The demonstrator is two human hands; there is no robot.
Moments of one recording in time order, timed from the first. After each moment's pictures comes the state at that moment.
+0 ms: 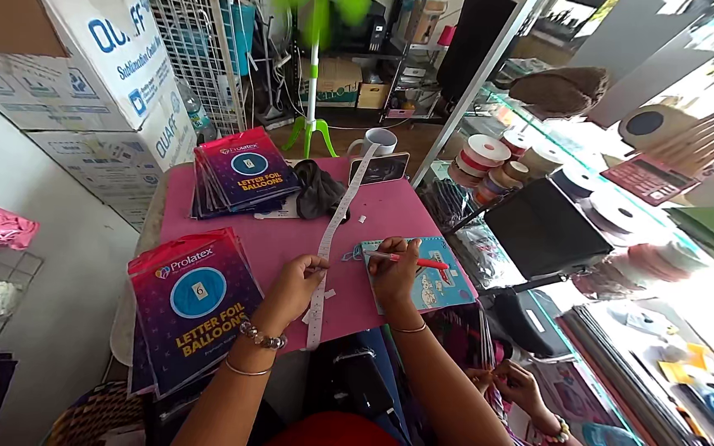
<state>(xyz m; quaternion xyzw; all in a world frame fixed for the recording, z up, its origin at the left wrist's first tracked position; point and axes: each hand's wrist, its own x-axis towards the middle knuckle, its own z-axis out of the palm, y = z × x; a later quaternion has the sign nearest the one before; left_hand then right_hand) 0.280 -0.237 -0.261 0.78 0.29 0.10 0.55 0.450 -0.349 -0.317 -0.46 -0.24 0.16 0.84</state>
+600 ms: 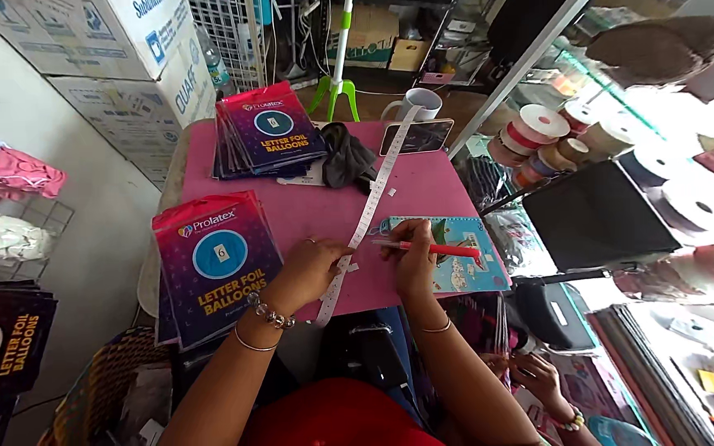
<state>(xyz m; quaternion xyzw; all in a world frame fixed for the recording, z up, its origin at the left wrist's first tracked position) 0.265 -0.230 -0.268 0.92 0.17 -0.01 0.34 0.417 -0.355 -0.307 -0.55 -0.33 0.15 0.76</state>
